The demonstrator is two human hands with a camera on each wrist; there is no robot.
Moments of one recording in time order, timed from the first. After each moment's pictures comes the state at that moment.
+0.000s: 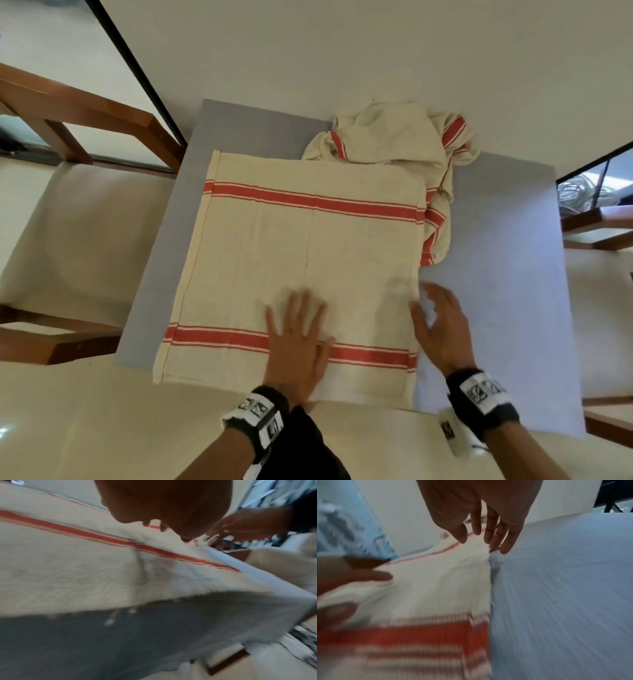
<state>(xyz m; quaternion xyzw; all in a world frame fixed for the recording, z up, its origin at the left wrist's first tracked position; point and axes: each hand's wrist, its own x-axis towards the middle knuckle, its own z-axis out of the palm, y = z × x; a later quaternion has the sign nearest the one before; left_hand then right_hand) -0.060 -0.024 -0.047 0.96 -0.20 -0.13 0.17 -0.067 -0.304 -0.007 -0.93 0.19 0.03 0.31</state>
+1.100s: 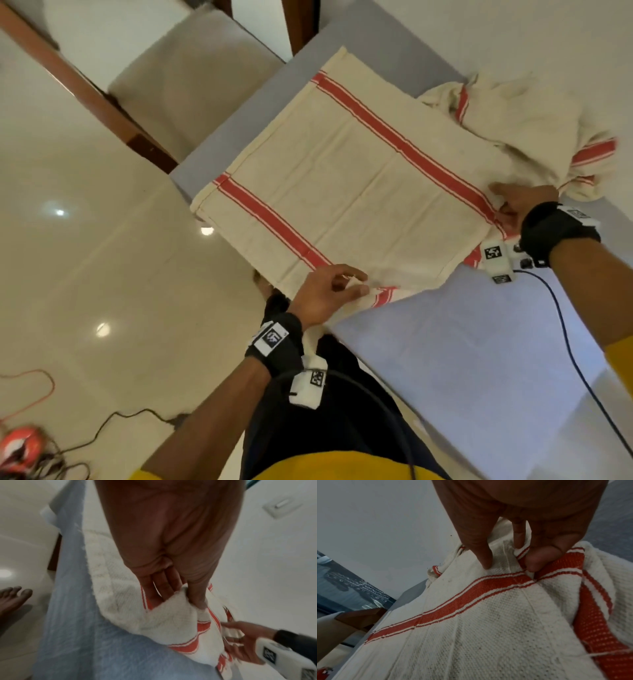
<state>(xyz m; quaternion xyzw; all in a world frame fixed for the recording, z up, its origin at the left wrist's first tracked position) -0.108 -0.093 -0.019 0.74 0.16 -0.20 0.63 0.188 -0.376 0.007 -0.81 0.36 0.22 0.42</state>
